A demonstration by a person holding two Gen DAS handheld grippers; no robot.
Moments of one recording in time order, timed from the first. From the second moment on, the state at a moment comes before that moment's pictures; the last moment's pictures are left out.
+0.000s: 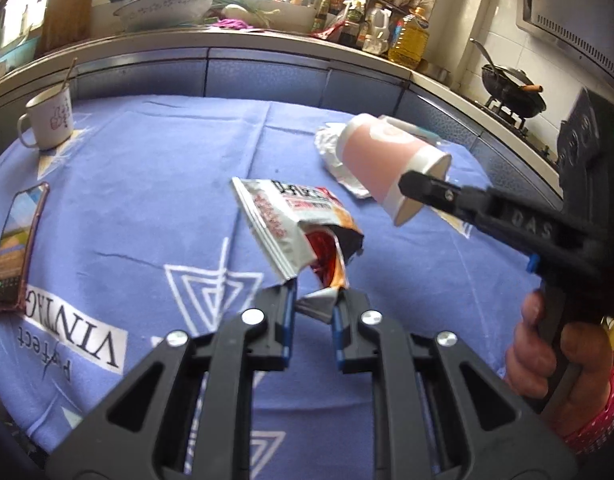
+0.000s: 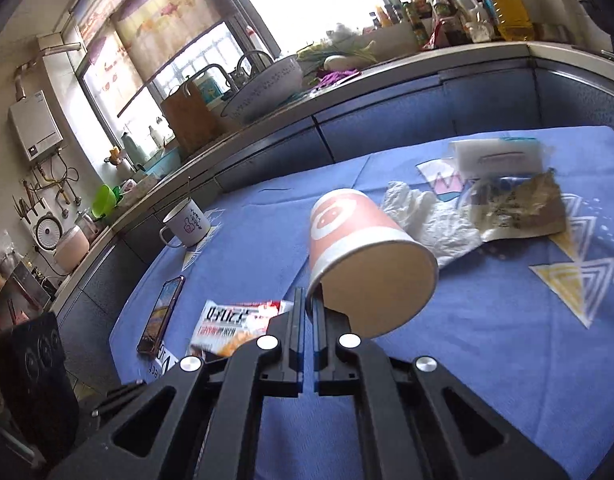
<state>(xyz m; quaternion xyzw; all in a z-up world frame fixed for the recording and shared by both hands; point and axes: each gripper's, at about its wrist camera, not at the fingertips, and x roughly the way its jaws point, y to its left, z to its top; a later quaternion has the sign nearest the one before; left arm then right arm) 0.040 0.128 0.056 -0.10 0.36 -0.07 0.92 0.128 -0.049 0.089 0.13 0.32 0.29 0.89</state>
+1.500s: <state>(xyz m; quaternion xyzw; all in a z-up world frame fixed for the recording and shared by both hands) 0.072 -0.253 0.063 0.08 0.37 -0.35 0.86 -0.042 -0.375 0.049 0.24 0.24 -0.03 0.94</state>
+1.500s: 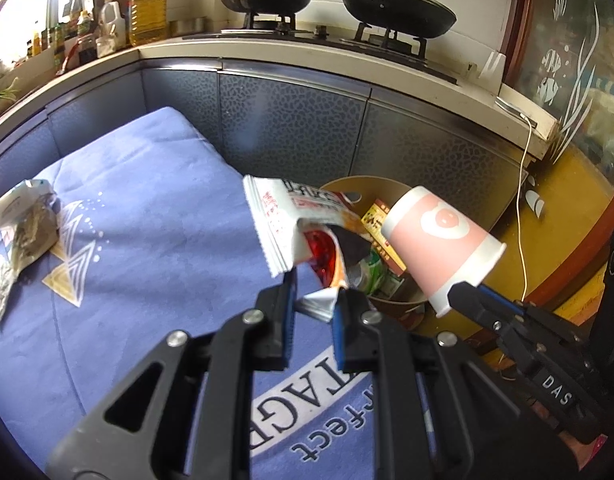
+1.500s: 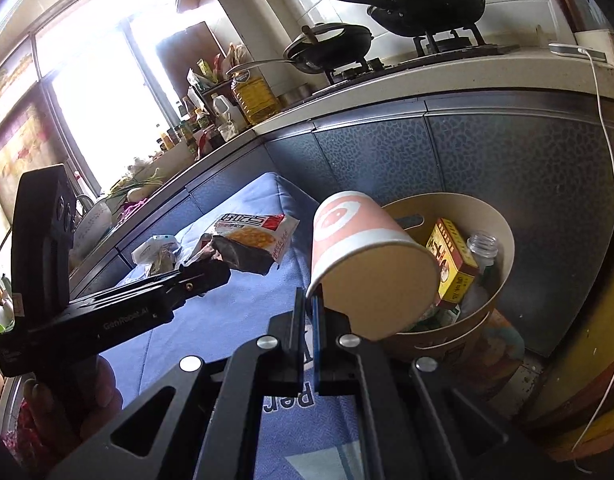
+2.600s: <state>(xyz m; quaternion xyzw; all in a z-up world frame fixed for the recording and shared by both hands) 0.068 -0.086 0.082 -0.04 0.35 -0.25 0.90 -0.020 -0.281 0.082 0.19 0.25 0.06 0.95</state>
